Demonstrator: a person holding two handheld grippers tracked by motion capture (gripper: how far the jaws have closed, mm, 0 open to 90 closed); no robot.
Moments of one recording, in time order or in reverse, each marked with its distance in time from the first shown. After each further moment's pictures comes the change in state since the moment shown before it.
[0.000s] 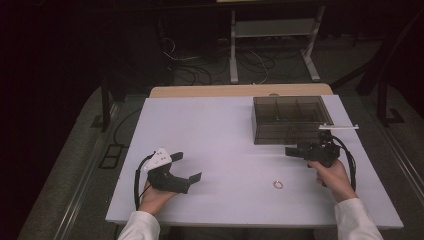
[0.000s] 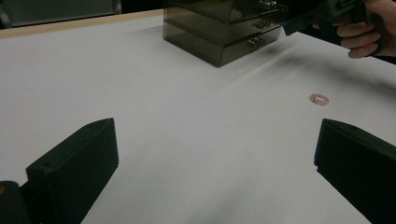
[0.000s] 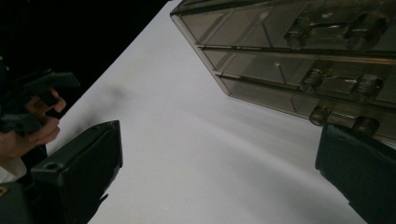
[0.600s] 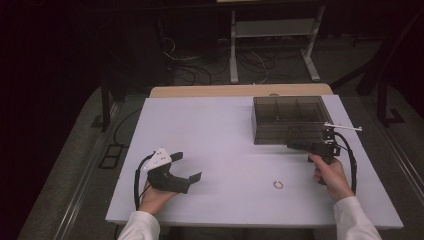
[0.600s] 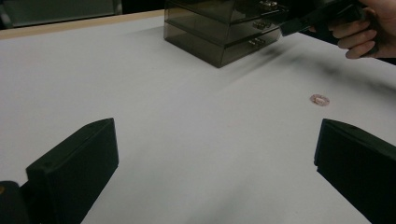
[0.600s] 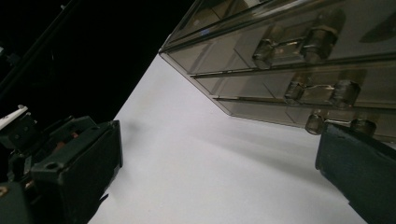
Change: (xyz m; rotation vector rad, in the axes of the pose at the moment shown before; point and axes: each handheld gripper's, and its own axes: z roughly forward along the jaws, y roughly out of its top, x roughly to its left) left arm 0.000 0.000 0.000 -0.005 0.004 -0.004; right arm -0.014 0.000 0.001 -0.095 0.052 0.169
